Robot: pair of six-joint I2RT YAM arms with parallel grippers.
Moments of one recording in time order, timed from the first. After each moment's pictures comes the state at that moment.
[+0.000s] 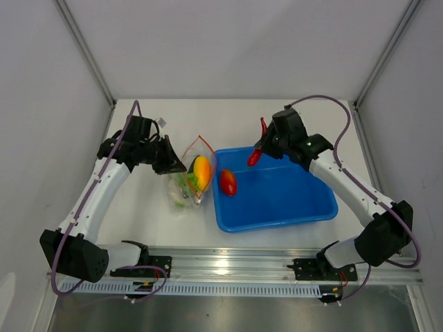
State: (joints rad) left arm -0.23 1.24 1.25 -0.96 0.42 -0.58; right arm 0.52 1.45 1.33 -0.65 0.11 0.91
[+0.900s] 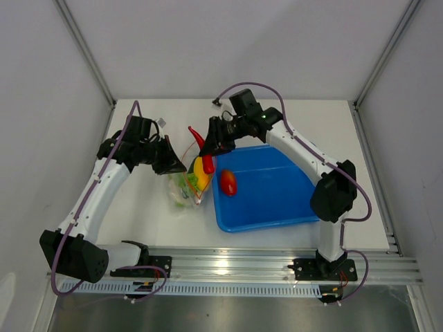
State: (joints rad) left arm -0.23 1.24 1.25 -0.96 0.43 -0.58; right arm 0.67 1.93 1.90 -0.70 -0.71 0.59
